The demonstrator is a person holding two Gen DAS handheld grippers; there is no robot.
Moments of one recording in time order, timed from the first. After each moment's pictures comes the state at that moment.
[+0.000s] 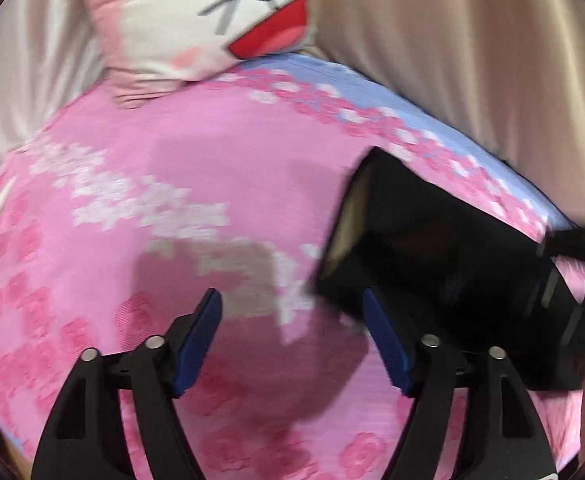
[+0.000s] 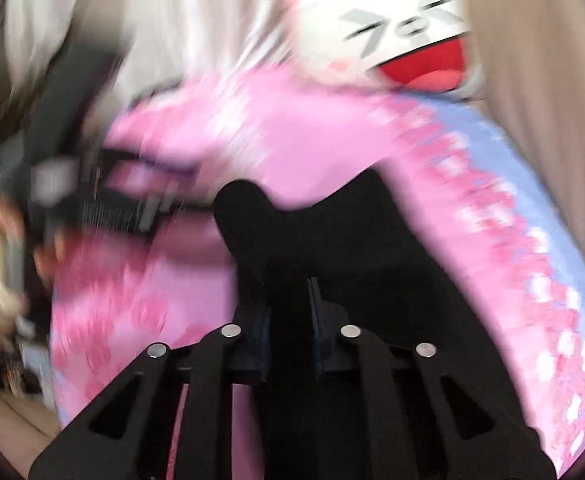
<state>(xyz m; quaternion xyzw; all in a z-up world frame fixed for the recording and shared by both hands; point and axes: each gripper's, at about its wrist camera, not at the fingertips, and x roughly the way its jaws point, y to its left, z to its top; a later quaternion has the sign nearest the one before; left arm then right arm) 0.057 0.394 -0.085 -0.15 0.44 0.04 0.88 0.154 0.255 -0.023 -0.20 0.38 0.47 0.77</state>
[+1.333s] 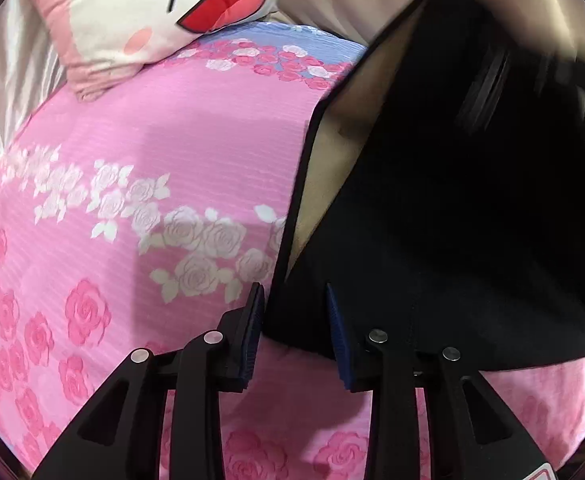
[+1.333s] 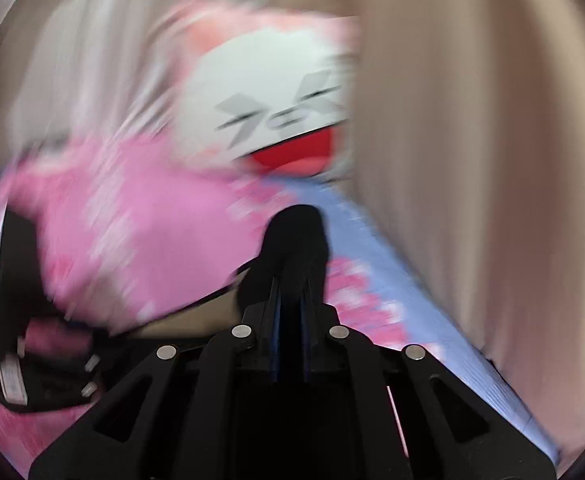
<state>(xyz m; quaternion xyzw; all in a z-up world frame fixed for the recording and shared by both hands) 0.062 0.368 -0.109 -0.12 0.48 0.02 0.87 0.092 0.328 -0.041 -0.35 0.26 0.33 0.84</state>
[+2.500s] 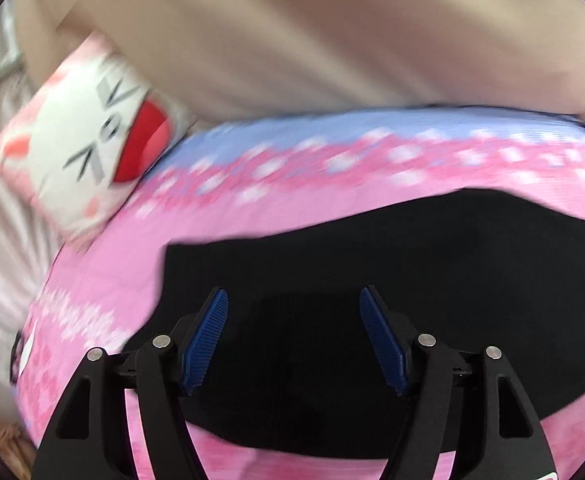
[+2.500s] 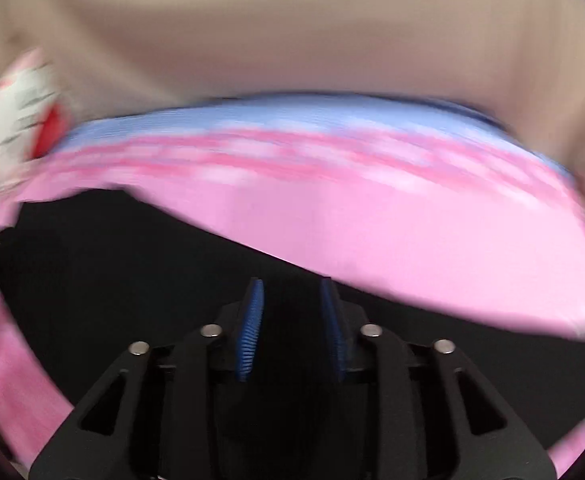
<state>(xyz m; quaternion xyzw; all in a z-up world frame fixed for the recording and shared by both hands) 0.105 0.146 -0.061 0.10 0.38 0.05 0.92 0.030 -0.263 -0.051 0.00 0.41 -0.10 0.91</state>
